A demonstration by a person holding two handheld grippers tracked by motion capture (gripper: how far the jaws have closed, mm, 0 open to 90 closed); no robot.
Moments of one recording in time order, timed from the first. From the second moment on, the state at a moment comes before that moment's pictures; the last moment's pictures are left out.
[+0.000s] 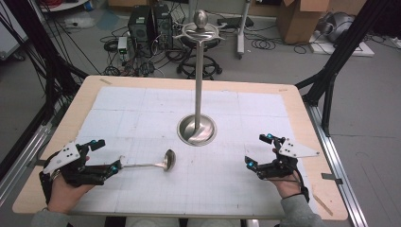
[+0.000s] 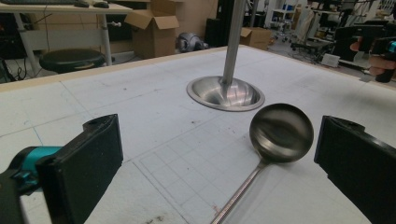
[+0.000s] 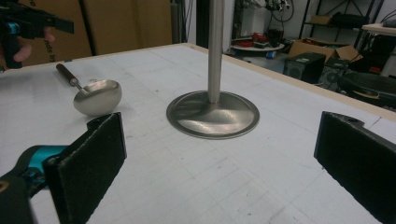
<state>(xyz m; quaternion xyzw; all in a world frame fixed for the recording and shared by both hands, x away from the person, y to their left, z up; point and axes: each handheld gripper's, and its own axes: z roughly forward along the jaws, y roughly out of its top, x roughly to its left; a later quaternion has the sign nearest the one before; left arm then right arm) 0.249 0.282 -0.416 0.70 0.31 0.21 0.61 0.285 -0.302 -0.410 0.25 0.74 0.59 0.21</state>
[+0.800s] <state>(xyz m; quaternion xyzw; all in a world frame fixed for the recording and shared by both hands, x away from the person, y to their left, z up) 0.246 0.284 -0.419 0.75 0.31 0.19 0.56 0.286 -0.301 -0.411 0.25 0.74 0.59 0.21</state>
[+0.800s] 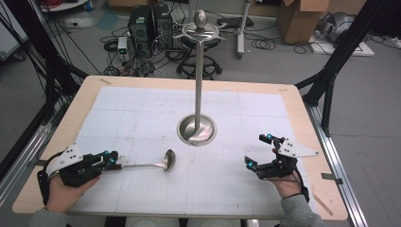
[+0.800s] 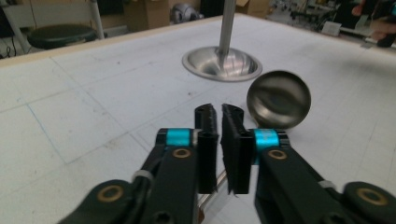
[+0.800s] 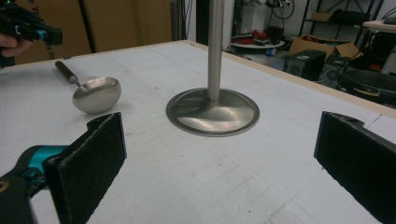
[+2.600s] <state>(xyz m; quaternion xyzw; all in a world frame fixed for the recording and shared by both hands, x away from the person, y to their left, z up) 0.277 0.261 -0.452 0.81 0.37 0.15 0.43 0.287 -0.299 -0.413 0.25 0.75 0.58 0.21</state>
